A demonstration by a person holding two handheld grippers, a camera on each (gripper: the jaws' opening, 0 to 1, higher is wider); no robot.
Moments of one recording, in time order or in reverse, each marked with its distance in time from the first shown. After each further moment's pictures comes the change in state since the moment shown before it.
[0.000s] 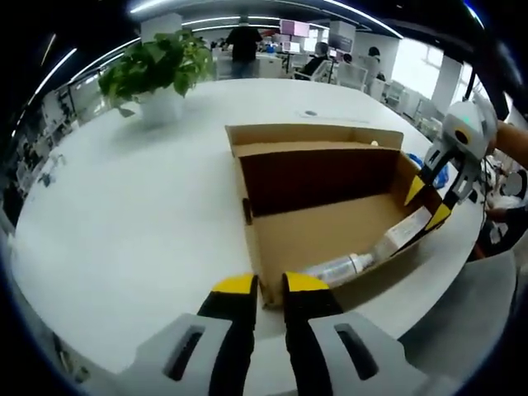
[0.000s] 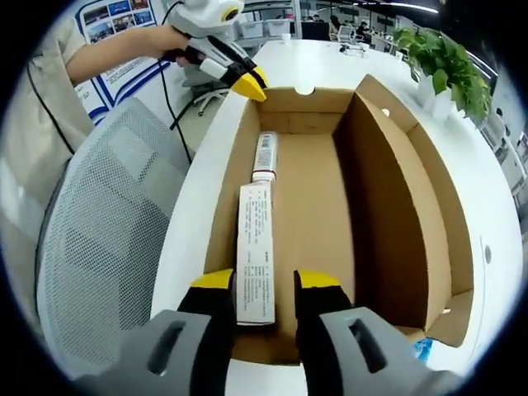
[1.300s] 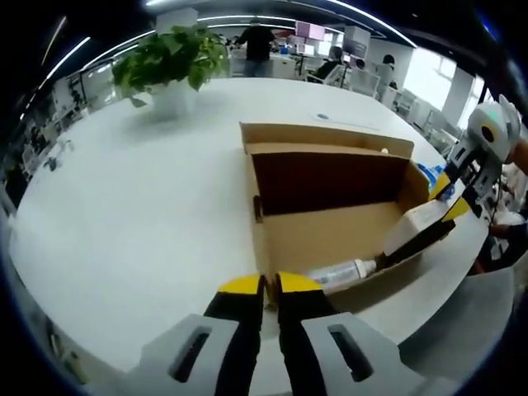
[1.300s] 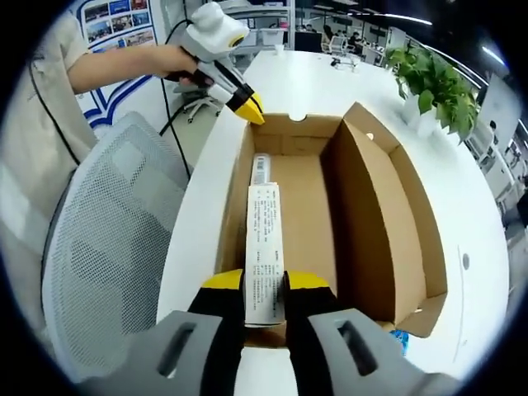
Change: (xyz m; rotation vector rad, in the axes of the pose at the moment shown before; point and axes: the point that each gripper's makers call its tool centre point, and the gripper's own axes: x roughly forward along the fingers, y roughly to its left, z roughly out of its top) left arm 0.000 0.006 -0.001 -0.075 -0.006 0.029; right arm -0.040 0.001 0.024 -0.020 -0.049 -0.087
